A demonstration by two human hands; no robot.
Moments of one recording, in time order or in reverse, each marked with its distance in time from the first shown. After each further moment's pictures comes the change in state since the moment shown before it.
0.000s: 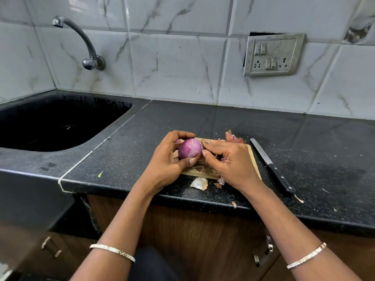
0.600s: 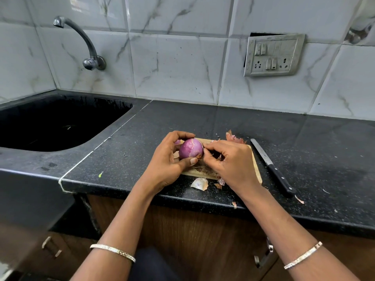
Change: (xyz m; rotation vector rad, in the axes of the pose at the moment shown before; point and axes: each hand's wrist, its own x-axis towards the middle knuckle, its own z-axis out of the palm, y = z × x) left_hand 0.001 -0.001 0.000 0.029 0.007 -0.013; right_hand -0.002 -0.002 0.003 -0.219 0.157 -0.134
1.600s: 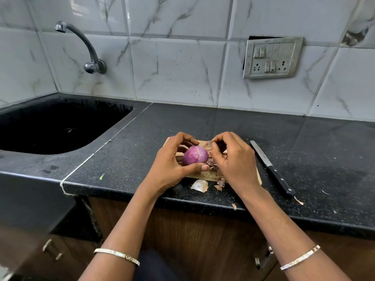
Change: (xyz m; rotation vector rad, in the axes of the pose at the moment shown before) left_hand -0.006 0.017 0.005 0.035 0.007 0.053; right_hand 0.003 0.002 0.000 -0.114 -0.011 0.147
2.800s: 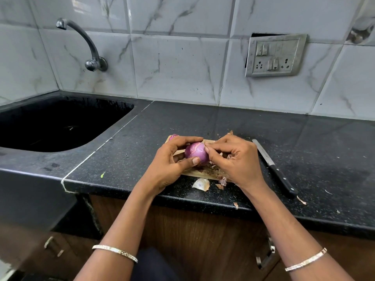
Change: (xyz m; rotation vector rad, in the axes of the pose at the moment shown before) left_hand 0.001 -0.007 -0.006 -0.184 -0.088 -0.042; right_hand 0.002 0.004 -0.006 0.389 -0.047 -0.032
